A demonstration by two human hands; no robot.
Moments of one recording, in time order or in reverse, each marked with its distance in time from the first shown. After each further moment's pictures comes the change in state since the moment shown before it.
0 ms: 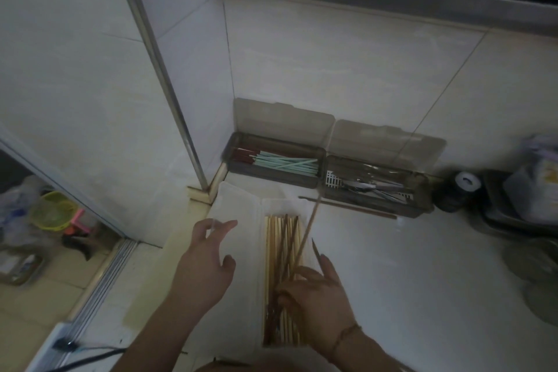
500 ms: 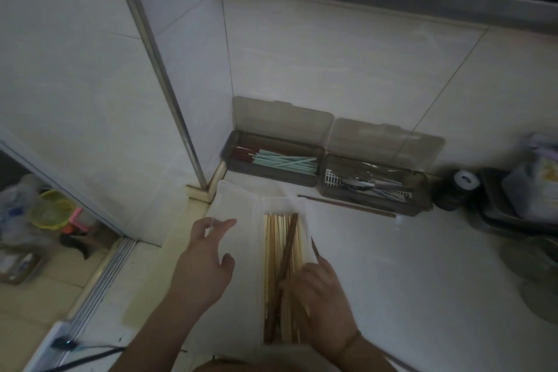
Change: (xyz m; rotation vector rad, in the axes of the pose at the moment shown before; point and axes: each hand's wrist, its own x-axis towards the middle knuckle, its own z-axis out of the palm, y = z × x) left_hand 0.001 -0.001 0.001 -0.006 -0.009 -0.009; right_hand -0.010 0.020 0.037 0.152 0.236 -0.101
